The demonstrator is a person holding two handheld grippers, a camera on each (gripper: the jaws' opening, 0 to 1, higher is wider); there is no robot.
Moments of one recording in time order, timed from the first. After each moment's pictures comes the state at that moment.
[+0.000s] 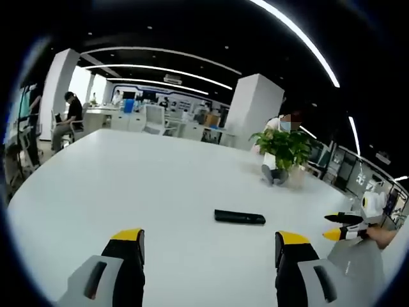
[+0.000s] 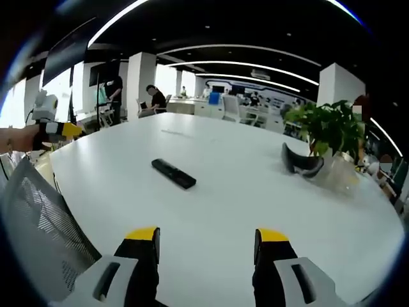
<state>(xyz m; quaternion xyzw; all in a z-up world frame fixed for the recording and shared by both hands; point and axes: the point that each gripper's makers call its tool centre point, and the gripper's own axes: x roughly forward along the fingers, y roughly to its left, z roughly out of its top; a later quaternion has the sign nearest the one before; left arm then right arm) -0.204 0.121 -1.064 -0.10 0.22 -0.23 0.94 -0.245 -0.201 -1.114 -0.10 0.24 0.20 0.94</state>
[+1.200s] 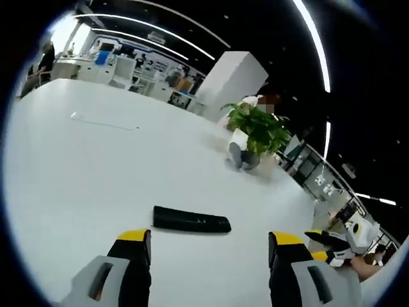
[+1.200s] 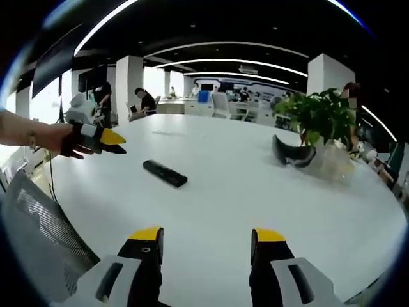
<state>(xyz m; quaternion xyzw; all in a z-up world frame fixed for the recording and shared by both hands) -0.134 0.011 -1.108 -0.18 0.31 -0.34 0.87 -0.245 -0.212 -1.118 -0.07 0.25 0.18 0.95</state>
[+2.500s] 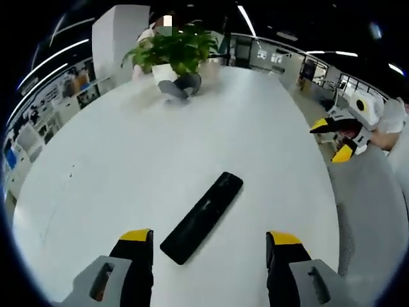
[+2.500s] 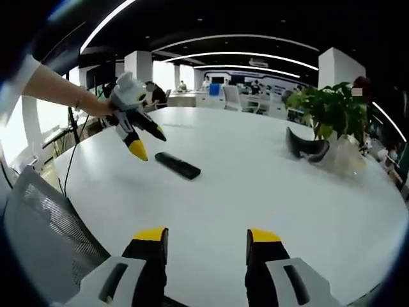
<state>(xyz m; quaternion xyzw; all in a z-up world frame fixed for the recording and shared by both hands) -0.094 -0.015 -1.151 0.24 0.37 -0.54 0.72 -0.252 -0.198 -1.129 -0.07 0.28 0.21 0.93</state>
